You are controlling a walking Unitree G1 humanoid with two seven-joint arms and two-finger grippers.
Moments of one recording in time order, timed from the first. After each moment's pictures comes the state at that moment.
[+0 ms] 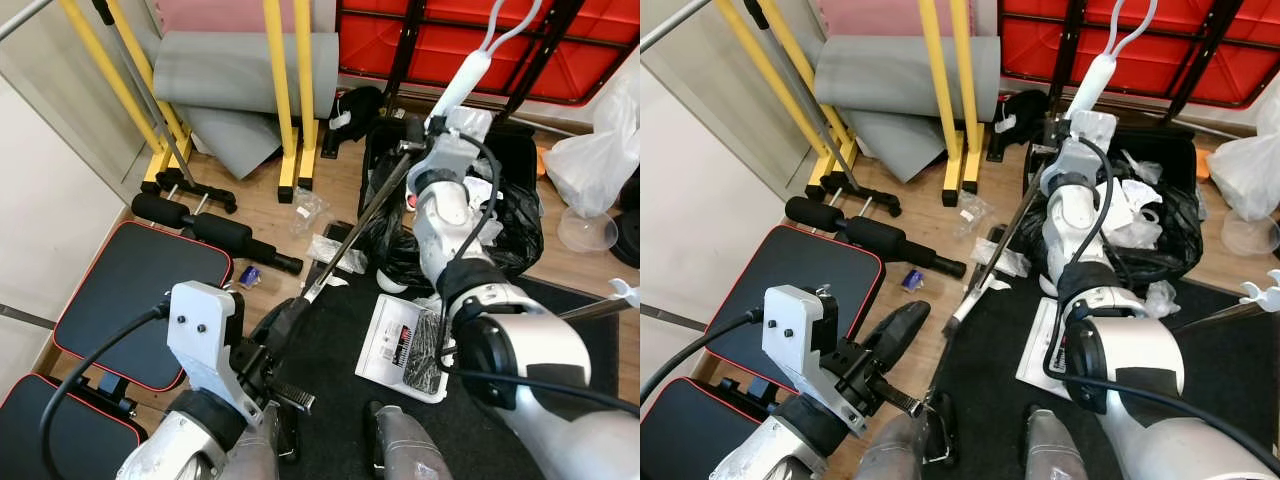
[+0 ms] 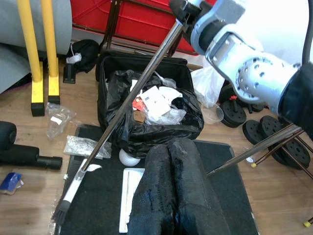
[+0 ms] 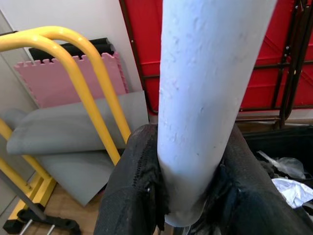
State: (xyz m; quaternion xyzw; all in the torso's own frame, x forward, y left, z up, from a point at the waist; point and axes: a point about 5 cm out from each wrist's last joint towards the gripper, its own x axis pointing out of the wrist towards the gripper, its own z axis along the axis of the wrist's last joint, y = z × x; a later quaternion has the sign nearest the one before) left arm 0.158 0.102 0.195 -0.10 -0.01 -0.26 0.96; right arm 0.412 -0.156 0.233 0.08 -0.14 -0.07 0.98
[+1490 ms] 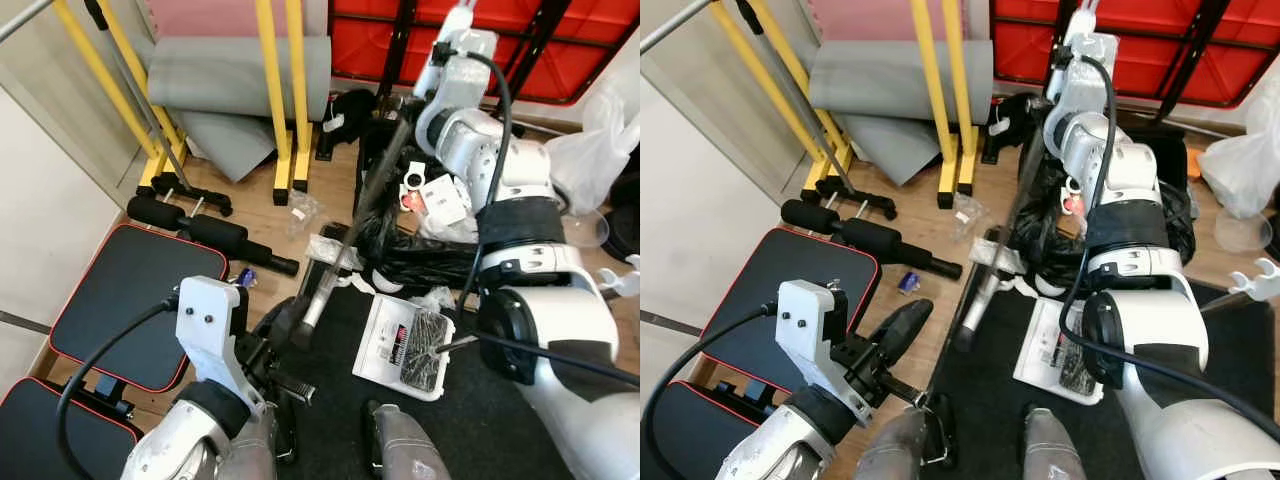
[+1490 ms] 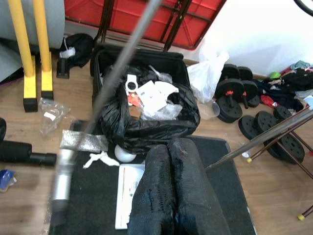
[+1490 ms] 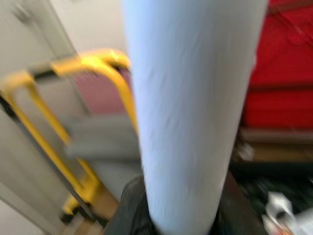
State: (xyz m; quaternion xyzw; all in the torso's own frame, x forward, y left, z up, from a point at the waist) left arm 0.170 0.101 0.188 -0.11 -0.01 -0.26 0.96; right arm 0.409 -0.144 0.321 0.12 -0.08 0.10 0.98
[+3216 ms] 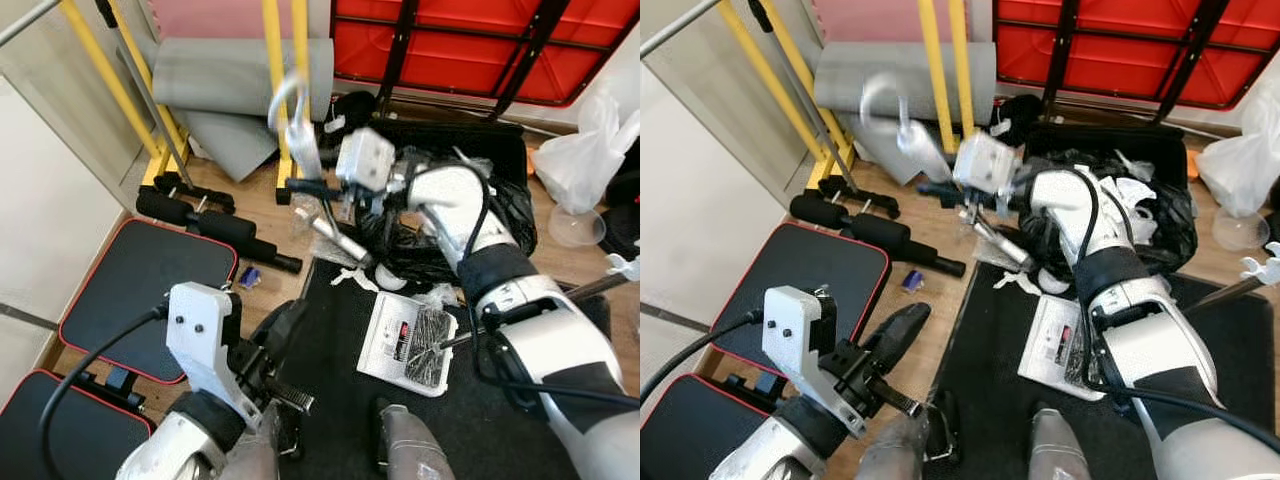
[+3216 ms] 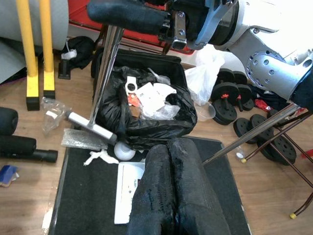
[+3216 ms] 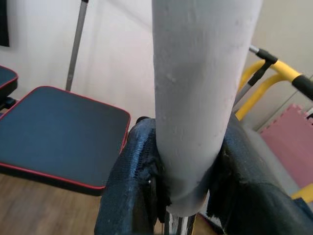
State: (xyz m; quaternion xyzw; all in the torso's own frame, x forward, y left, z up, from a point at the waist) left arm 0.154 0.105 0.192 -0.12 0.00 -0.26 0.96; right arm 0.373 -0.092 0.255 -0.31 -0.22 0.50 0.78
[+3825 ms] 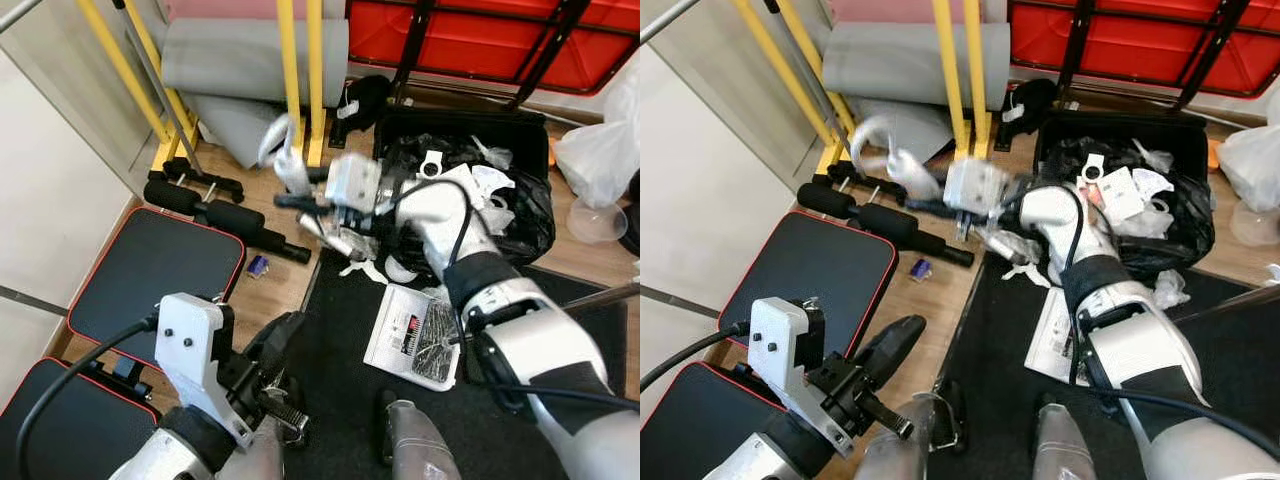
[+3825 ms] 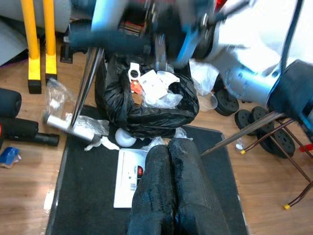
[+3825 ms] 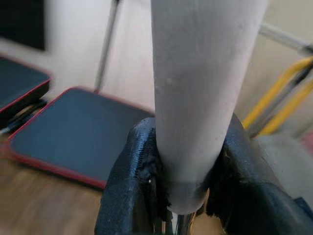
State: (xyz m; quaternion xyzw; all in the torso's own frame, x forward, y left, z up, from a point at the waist) left arm 0.143 0.109 0.194 -0.12 0.01 -0.27 0.95; right arm 0.365 -0.079 0.219 -0.31 -0.20 0.55 0.75
